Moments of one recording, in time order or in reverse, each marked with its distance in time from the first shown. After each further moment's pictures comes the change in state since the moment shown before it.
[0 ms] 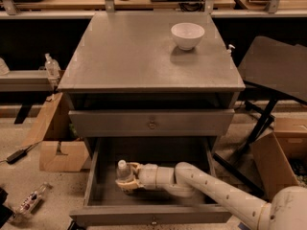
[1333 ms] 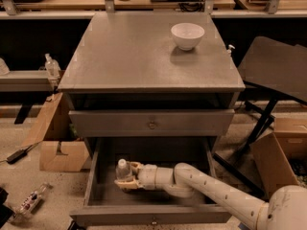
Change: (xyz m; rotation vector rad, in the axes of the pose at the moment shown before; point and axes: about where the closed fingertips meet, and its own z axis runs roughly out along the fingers) arm 0.010 -0.001 0.004 0.002 0.008 0.022
